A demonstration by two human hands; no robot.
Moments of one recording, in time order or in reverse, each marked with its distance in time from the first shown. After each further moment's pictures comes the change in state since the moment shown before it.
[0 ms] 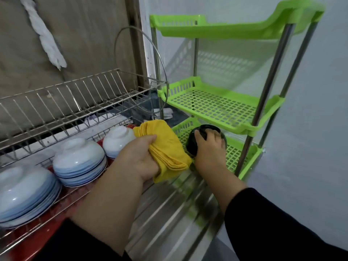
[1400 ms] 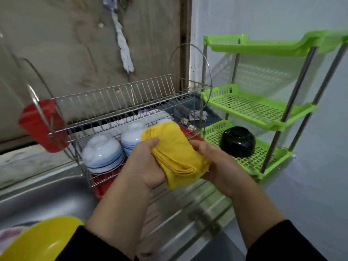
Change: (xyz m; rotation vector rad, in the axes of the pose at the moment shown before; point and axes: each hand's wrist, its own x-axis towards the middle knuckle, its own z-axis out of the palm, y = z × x) left_hand -0.113 -0.008 -0.074 -0.168 -0.014 0.113; right_hand -0.107 -0.055 -0.032 1.585 -0.601 -0.092
